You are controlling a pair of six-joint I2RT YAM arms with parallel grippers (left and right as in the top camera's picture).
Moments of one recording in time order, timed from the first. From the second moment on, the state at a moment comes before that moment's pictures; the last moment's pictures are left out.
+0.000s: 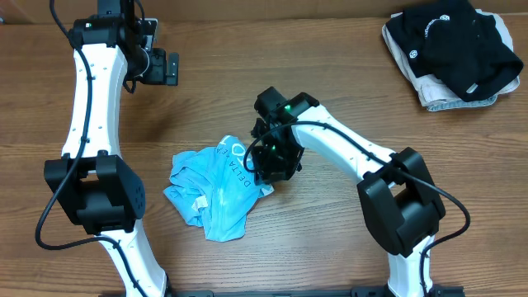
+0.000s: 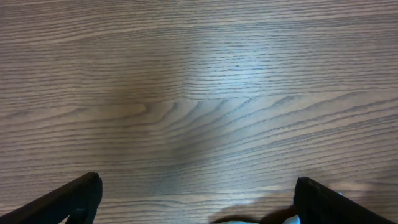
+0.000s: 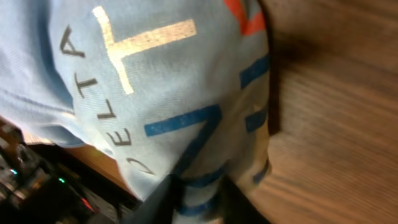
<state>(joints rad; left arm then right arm) 0.06 2.11 2.08 -1.20 0.06 0.08 0.63 2.07 1.58 -1.10 -0.50 0.34</state>
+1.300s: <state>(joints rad) 0.06 2.11 2.08 -1.18 0.07 0.08 -0.01 2.06 2.14 -1.44 -0.32 0.48</state>
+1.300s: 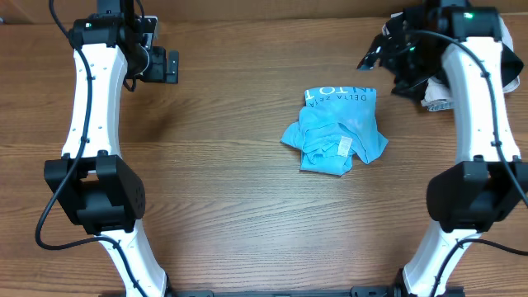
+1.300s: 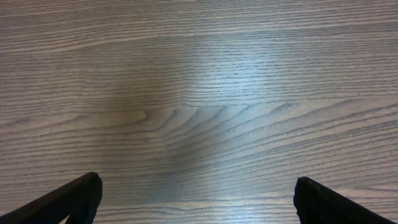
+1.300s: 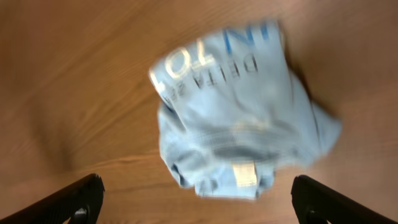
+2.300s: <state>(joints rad) 0.06 2.11 2.09 -1.18 0.07 0.08 0.26 2.06 1.47 -1.09 -0.19 1.24</state>
